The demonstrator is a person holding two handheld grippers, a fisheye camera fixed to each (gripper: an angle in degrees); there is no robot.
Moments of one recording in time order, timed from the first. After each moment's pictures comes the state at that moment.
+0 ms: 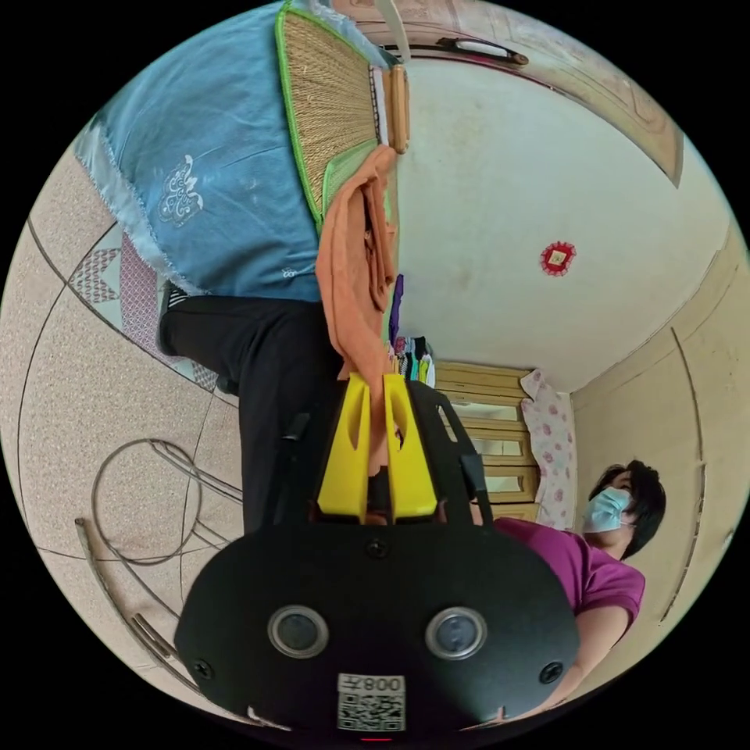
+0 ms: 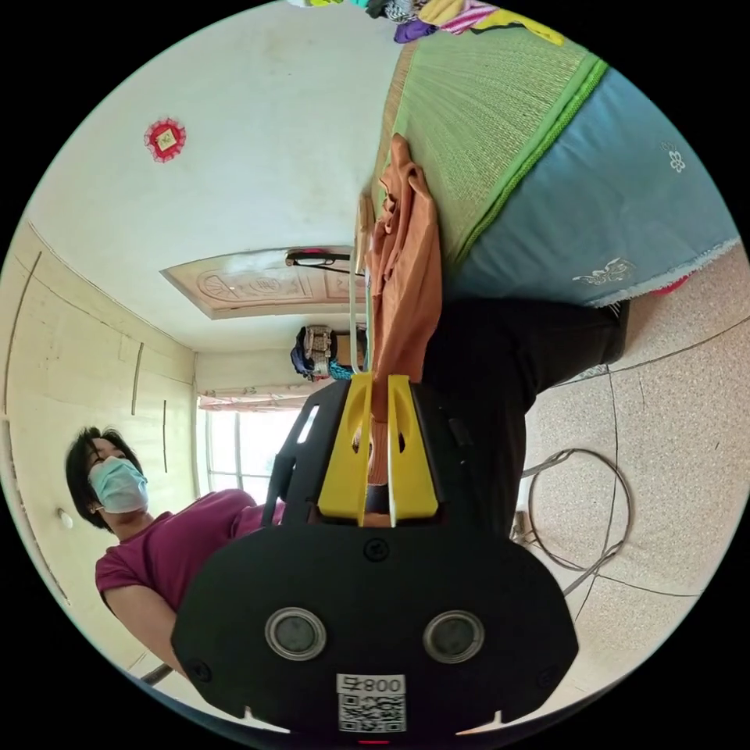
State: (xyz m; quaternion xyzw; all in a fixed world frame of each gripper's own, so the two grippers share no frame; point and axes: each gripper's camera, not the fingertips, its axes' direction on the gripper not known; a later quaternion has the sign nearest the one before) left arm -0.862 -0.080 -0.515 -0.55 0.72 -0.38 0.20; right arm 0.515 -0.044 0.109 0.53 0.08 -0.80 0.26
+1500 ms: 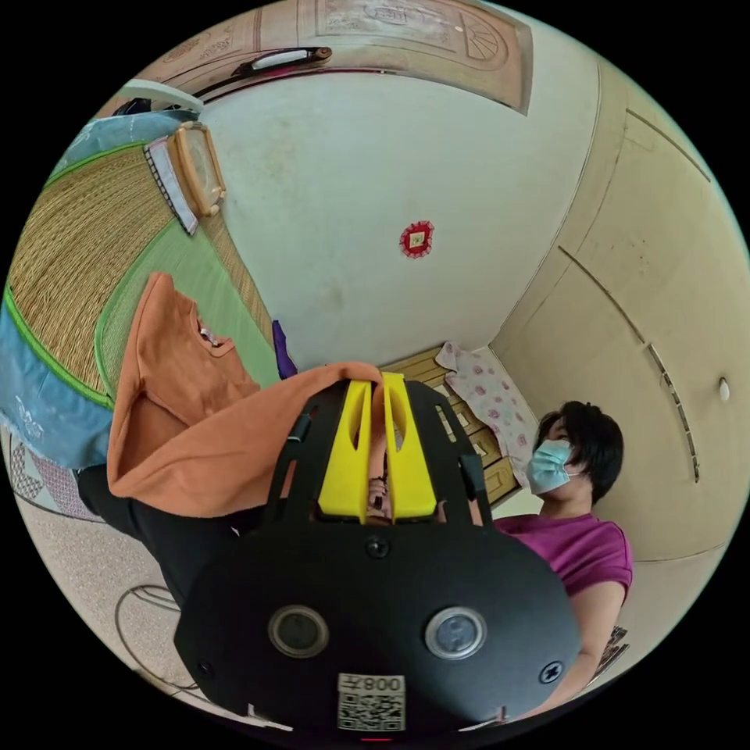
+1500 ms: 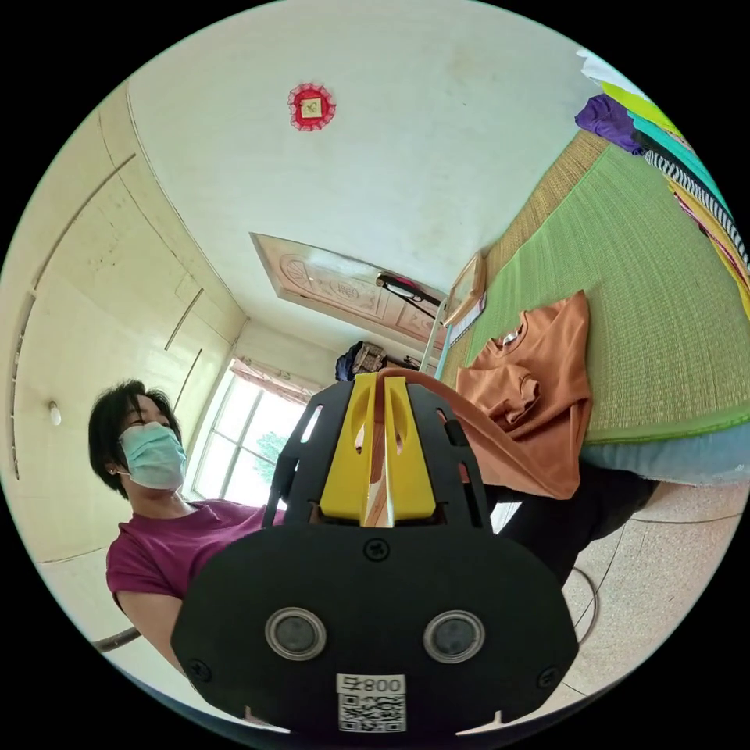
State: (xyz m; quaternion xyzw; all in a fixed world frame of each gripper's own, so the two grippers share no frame) left arm -0.746 -0.185 -0.345 -0.32 0.83 -0.42 0.19; right arm 0.602 0.077 0.162 0.47 0.13 -0.87 0.09
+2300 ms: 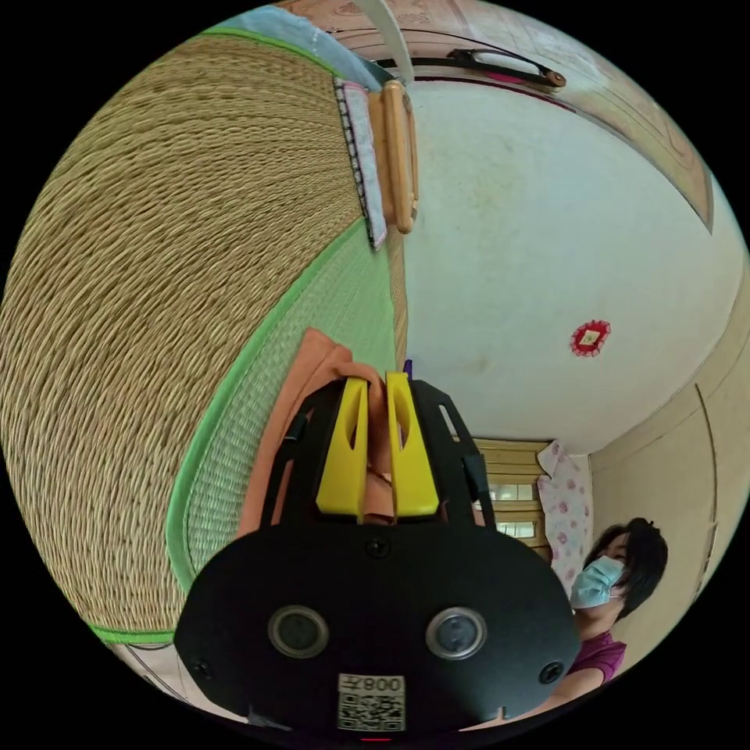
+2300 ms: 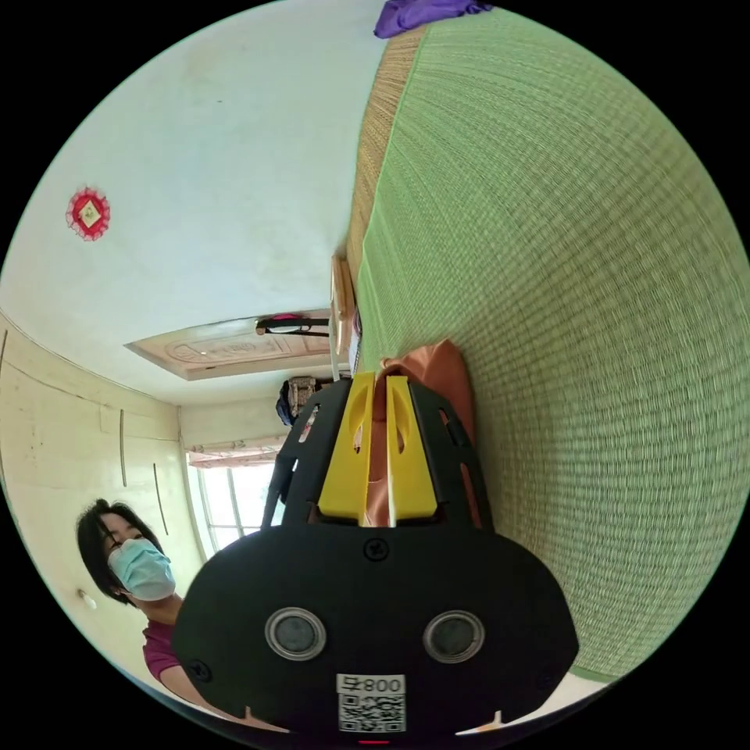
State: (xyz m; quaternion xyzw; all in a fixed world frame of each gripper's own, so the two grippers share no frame) left arm -0.281 -0.007 -0.221 -0.55 0.67 -0.42 0.26; right arm 0.280 0.249 0.034 0.57 0.04 -0.77 0.28
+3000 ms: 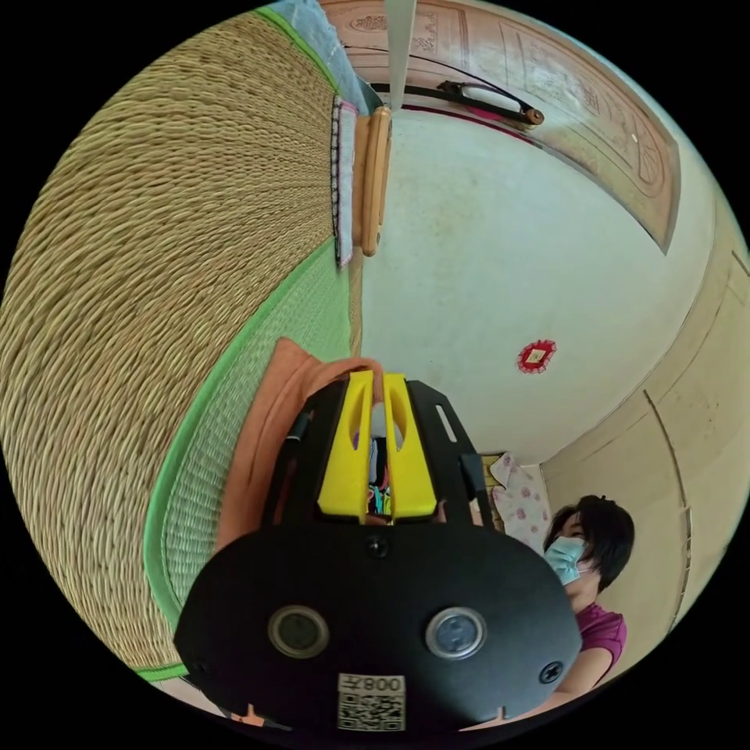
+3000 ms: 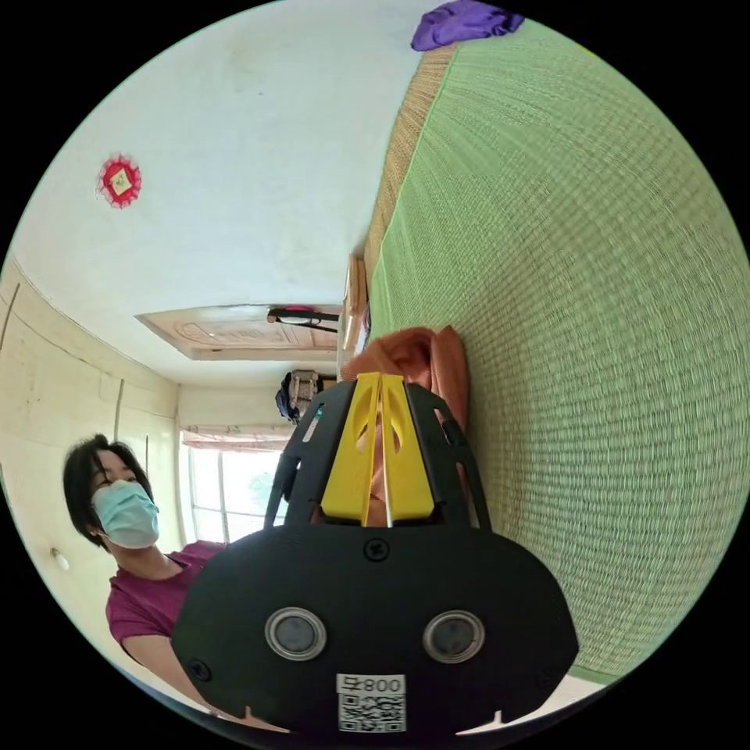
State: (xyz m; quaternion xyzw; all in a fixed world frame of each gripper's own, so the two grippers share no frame) left arm -0.158 0.073 -0.254 -0.48 0.68 -0.51 0.22; right arm 0.248 0.247 0.103 0.56 0.06 -0.79 0.23
